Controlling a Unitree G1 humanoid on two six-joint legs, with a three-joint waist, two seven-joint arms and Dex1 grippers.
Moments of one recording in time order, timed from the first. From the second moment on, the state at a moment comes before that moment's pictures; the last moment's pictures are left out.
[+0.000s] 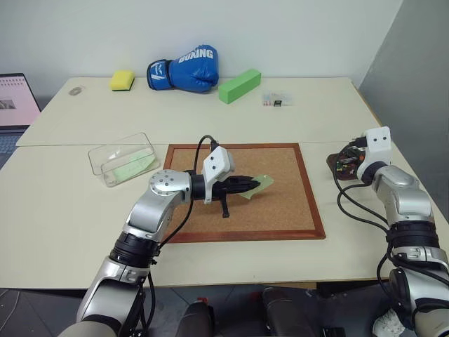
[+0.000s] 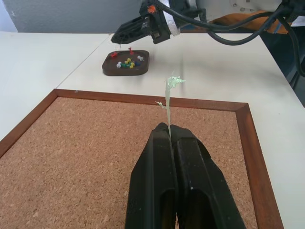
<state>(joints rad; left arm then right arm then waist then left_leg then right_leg) -0.58 0.42 -0.20 0.02 -0.28 0.34 -1.05 -0.65 -0.53 -0.18 0.50 0.15 0.38 0.37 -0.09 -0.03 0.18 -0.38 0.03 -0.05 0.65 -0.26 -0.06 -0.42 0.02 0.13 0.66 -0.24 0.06</state>
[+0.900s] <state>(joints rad) -0.57 0.43 -0.20 0.01 -0.27 0.34 -1.04 -0.84 -0.43 -0.22 0.93 0.15 0.16 0.24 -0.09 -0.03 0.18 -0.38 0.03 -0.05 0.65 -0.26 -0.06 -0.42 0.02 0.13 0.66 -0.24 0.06</state>
